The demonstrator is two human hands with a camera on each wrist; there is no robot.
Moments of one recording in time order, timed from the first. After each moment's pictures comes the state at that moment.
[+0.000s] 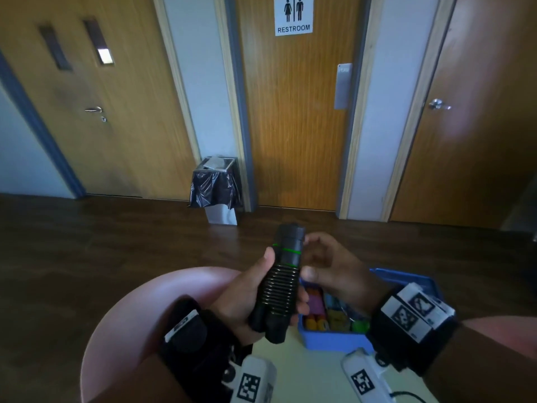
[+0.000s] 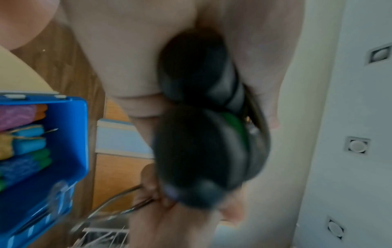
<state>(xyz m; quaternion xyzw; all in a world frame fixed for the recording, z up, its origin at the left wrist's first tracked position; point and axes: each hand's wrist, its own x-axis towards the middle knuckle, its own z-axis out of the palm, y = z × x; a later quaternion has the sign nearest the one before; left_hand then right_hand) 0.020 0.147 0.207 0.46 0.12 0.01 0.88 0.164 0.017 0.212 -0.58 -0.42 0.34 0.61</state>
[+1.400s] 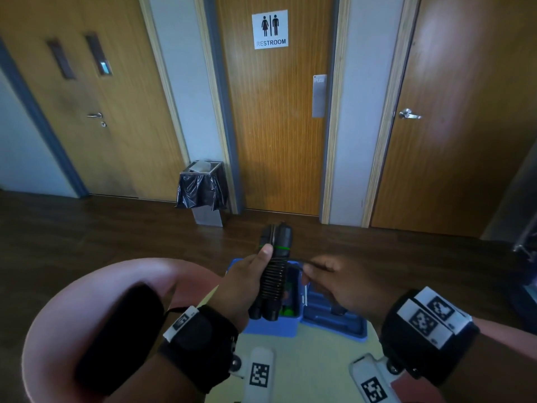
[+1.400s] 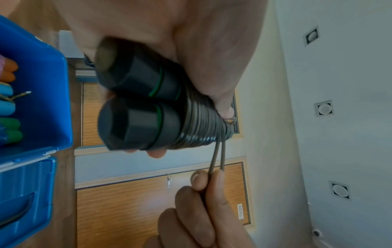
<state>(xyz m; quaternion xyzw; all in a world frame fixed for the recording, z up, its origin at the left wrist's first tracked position) 0.125 -0.064 0.205 0.64 0.24 0.16 0.71 0.263 -0.216 0.215 -0.72 -0.41 0.29 0.48</state>
